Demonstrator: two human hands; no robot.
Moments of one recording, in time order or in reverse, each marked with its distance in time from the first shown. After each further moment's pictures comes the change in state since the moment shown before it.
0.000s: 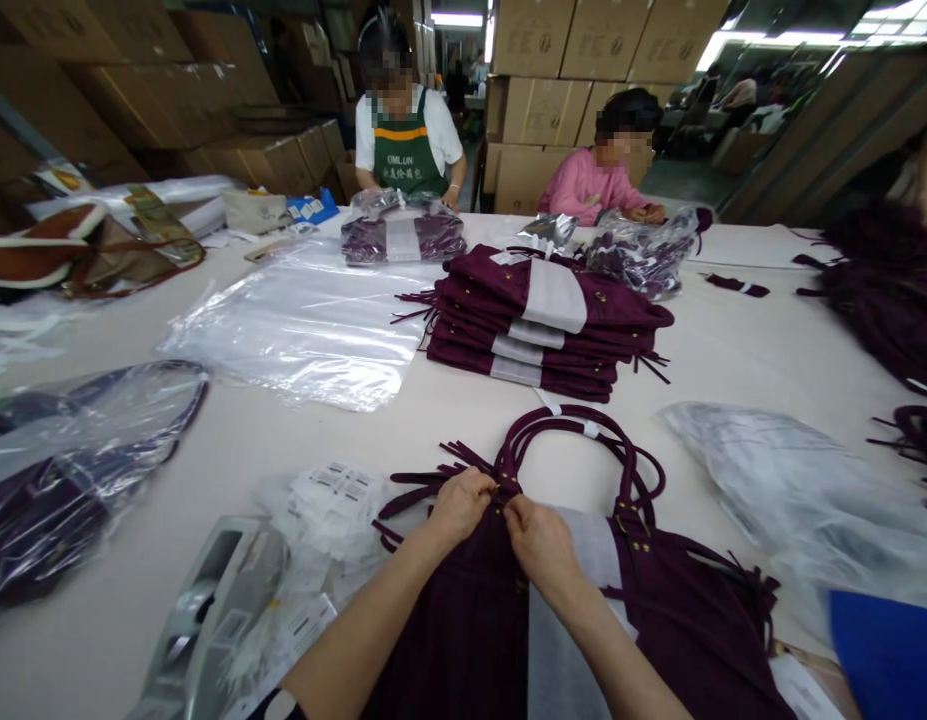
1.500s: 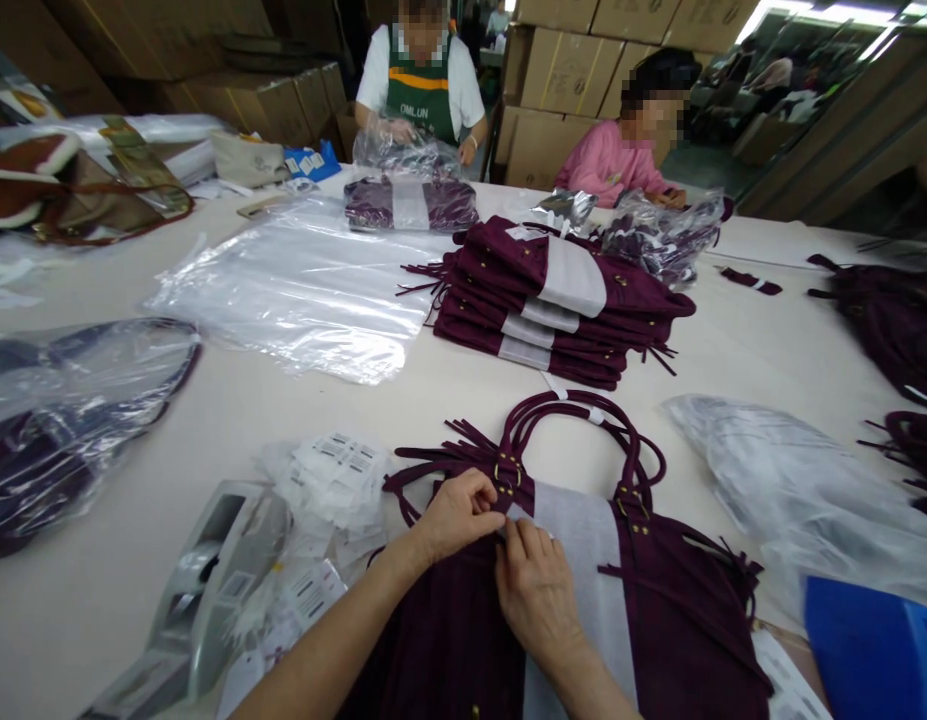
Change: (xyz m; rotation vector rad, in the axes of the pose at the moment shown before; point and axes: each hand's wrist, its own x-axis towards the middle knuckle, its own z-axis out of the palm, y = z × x) left_hand -0.044 0.001 -0.006 -0.661 0.041 0.028; right_hand -0.055 0.014 0.059 -0.319 0.518 -0.448
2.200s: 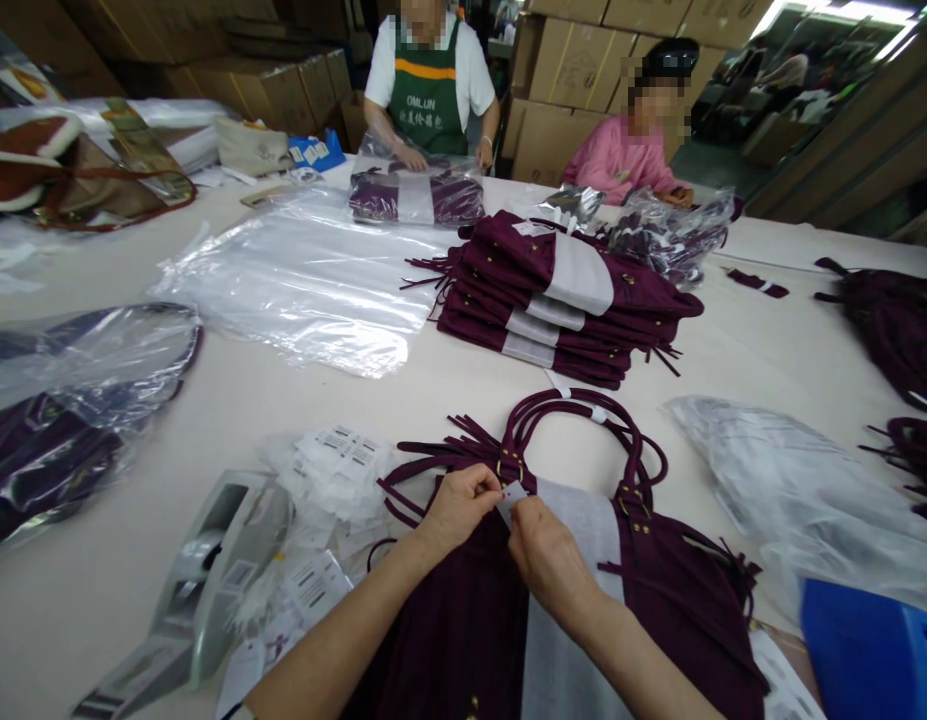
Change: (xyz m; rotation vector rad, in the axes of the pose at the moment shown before) left_hand 0.005 -0.008 0.011 -0.118 0.110 -0.072; right_hand 0.035 0.021 -0.015 0.335 -0.117 0.002
